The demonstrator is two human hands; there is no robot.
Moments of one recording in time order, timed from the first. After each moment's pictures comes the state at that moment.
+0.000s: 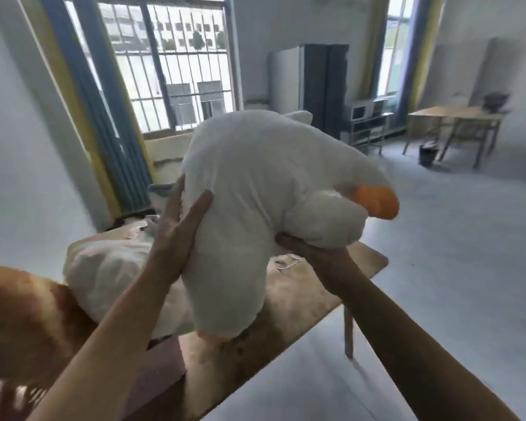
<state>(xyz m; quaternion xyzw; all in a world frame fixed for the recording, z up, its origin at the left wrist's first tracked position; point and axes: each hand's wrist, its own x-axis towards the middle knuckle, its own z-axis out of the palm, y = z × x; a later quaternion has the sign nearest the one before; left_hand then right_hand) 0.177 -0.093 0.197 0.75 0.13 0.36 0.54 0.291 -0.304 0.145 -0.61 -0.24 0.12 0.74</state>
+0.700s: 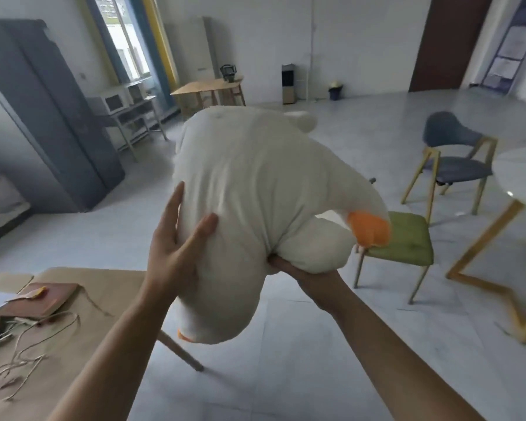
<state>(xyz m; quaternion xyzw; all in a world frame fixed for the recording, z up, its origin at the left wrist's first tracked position) 0.511 -0.561 0.132 0.78 -0.14 0.12 0.59 0.457 -0.781 0.056 -0.72 0.04 -0.02 0.69</state>
